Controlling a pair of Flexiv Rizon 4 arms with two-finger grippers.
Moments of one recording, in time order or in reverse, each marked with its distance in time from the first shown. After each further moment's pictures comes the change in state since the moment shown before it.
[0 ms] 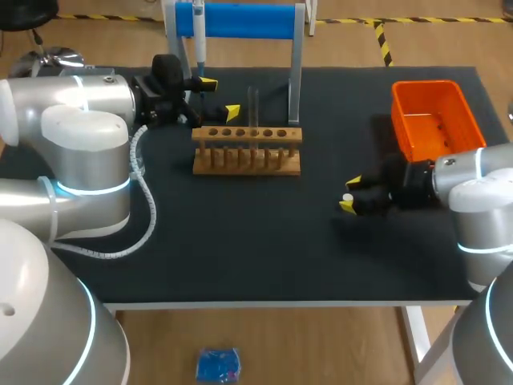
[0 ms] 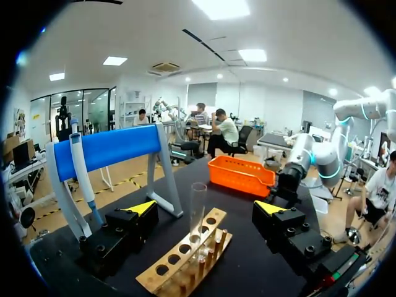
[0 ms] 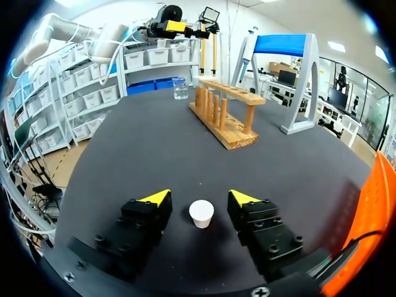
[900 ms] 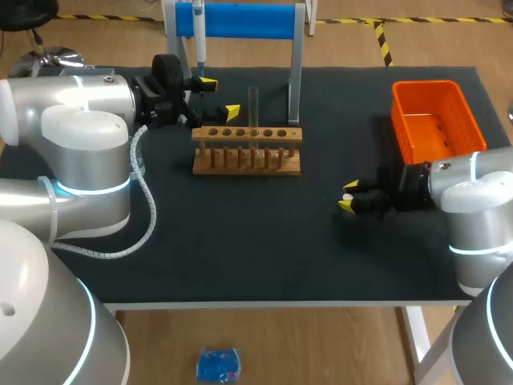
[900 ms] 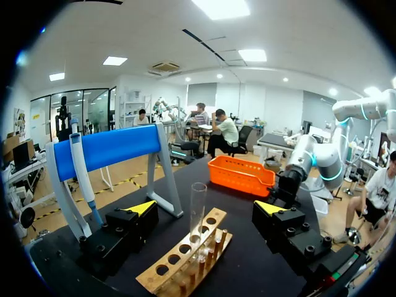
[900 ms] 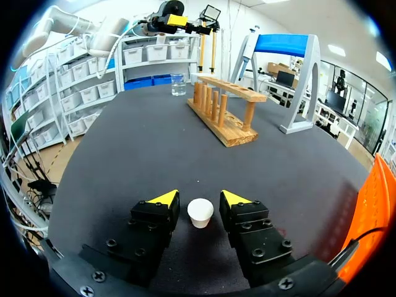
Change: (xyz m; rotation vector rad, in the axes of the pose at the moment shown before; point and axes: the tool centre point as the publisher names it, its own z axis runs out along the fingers) left arm 0.000 0.000 0.000 0.000 0.000 0.000; right arm -0.002 -0.005 0.005 0.015 -0.036 -0.024
